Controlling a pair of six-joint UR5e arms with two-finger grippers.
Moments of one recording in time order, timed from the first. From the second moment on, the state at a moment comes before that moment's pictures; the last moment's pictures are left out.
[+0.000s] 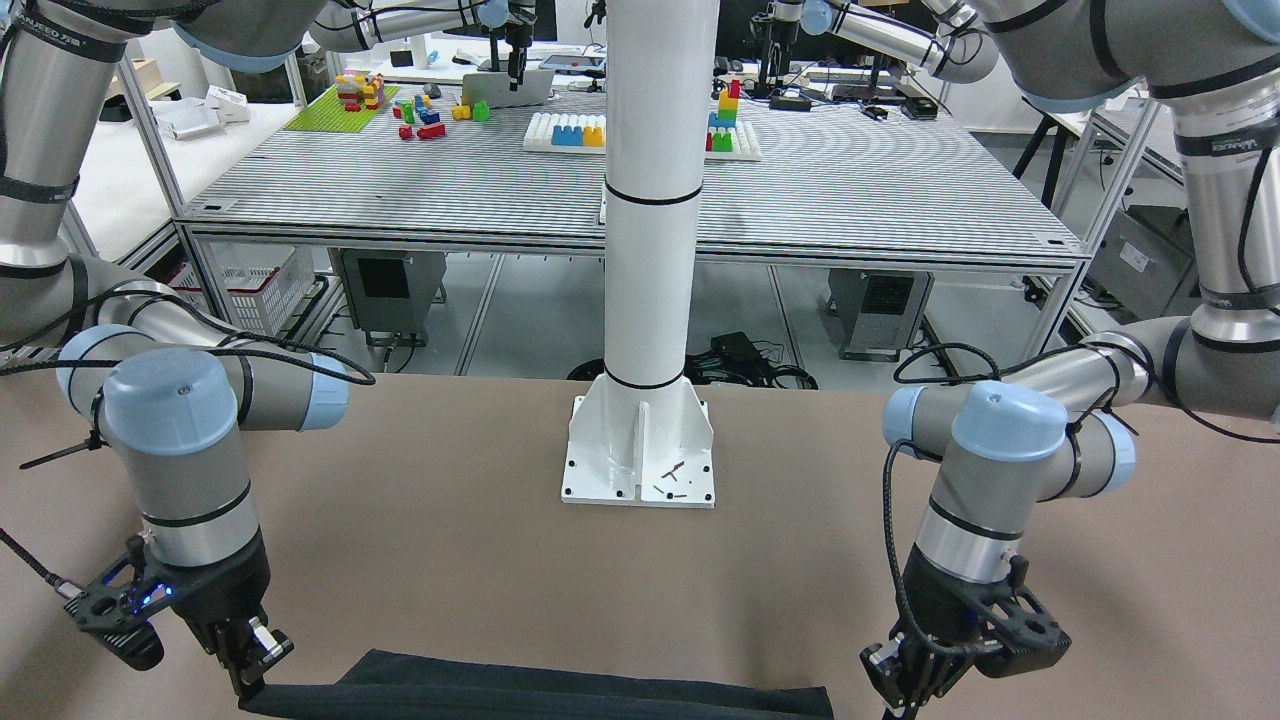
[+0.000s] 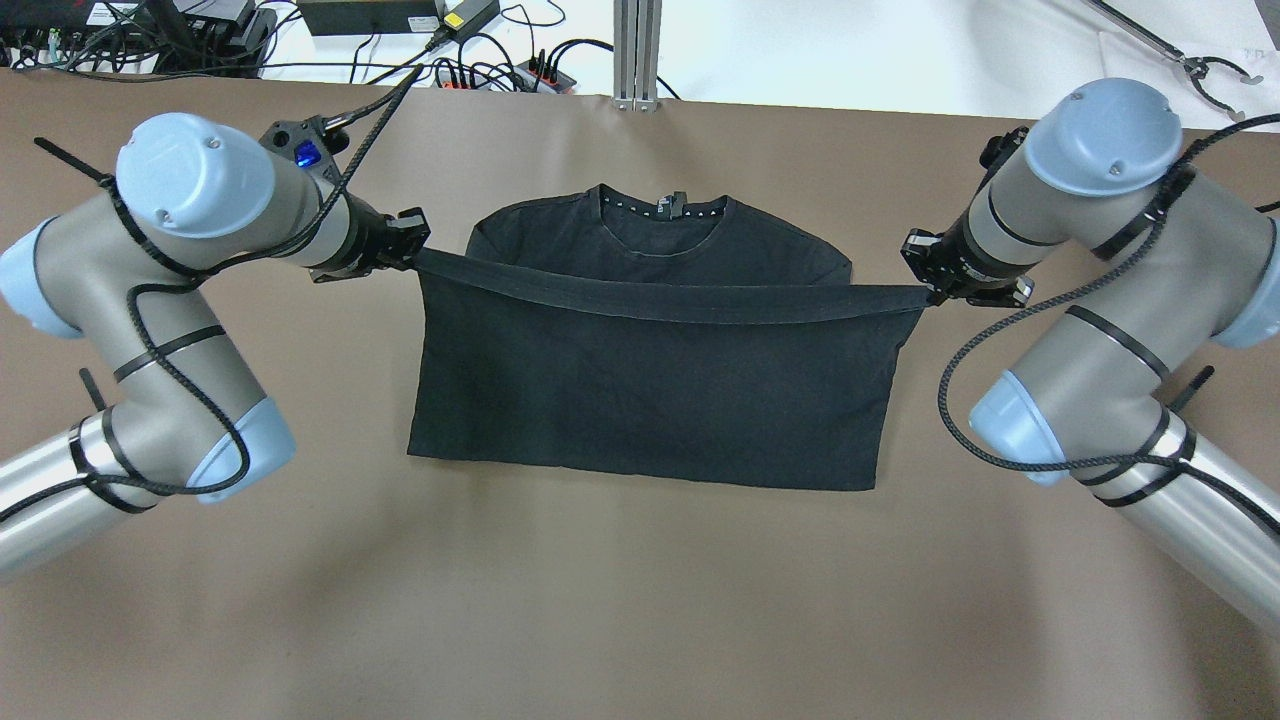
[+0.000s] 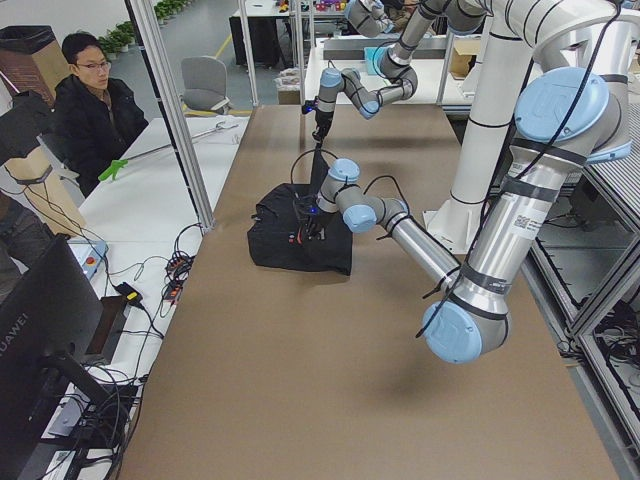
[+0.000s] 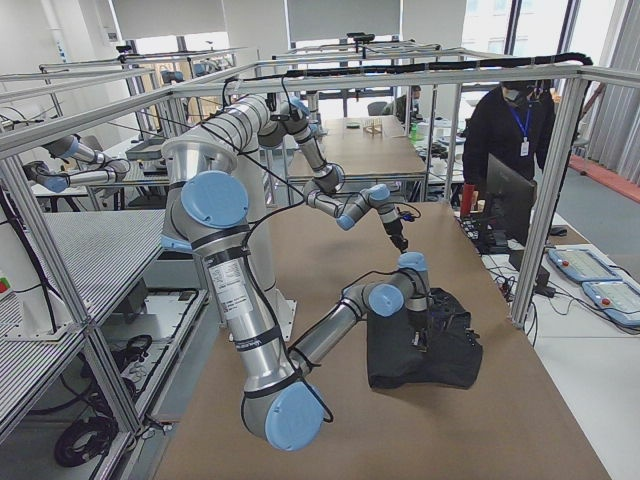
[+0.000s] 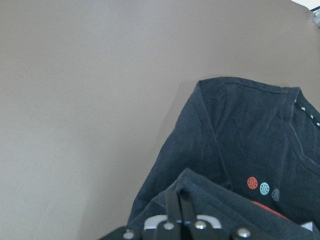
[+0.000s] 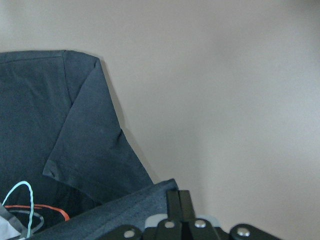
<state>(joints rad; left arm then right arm) -0.83 -2.11 -1.74 -1.81 -1.81 -1.48 0.96 -1.09 1.80 -1.65 1.96 1.33</state>
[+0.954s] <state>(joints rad) -0.86 -2.34 -1.16 -2.17 -1.80 -1.45 0.96 -0.93 1.32 -1.26 1.87 1.32</state>
